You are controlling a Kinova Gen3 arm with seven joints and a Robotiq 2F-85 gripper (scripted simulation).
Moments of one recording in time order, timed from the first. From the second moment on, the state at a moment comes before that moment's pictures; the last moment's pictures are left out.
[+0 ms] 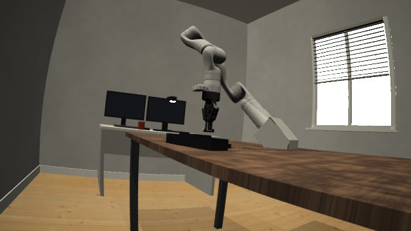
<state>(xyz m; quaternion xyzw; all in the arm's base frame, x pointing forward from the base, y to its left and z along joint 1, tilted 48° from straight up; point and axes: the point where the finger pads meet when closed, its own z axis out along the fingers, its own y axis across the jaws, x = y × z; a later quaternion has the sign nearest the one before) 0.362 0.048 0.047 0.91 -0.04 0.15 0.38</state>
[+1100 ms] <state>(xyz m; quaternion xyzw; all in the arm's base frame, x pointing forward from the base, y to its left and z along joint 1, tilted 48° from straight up) 0.360 0.053 0.052 0.91 -0.04 0.15 0.38</state>
